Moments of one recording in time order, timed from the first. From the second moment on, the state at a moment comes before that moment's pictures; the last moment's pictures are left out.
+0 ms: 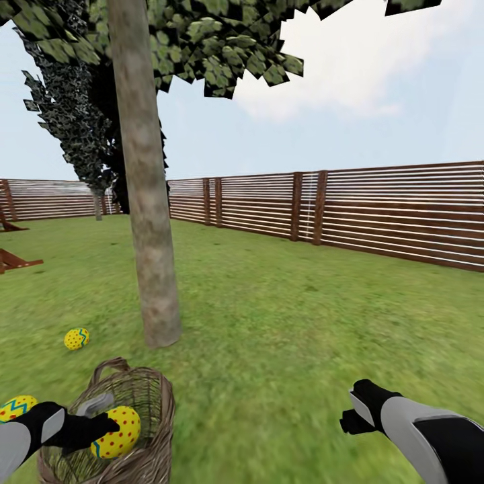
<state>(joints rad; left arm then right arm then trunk) -0.79 0.38 0.34 0.05 -0.12 0.52 -0.44 -0.88 -0.11 0.14 0.08 0.04 0.54 -0.05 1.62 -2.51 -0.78</state>
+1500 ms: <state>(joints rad) -0.79 0.38 0.34 0.05 -0.12 0.52 -0.43 -0.88 -0.12 0.14 0.08 0.04 0.54 -0.05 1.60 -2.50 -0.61</state>
